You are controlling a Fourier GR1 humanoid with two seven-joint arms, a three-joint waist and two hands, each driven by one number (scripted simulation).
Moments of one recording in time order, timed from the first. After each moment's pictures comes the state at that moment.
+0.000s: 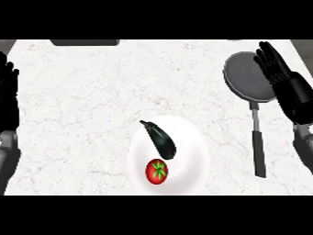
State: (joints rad) left arm -0.28 0.41 0.02 -1.48 0.09 0.46 0.17; right arm -0.40 -0.53 0.21 -1.38 -0.34 -0.03 -0.16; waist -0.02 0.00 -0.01
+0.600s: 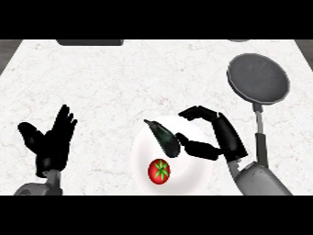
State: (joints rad) left arm -0.04 0.18 -0.08 -1.42 0.26 0.34 0.16; right arm -0.29 -0.29 0.54 -1.43 -0.05 -0.31 -0.01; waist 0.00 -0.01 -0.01
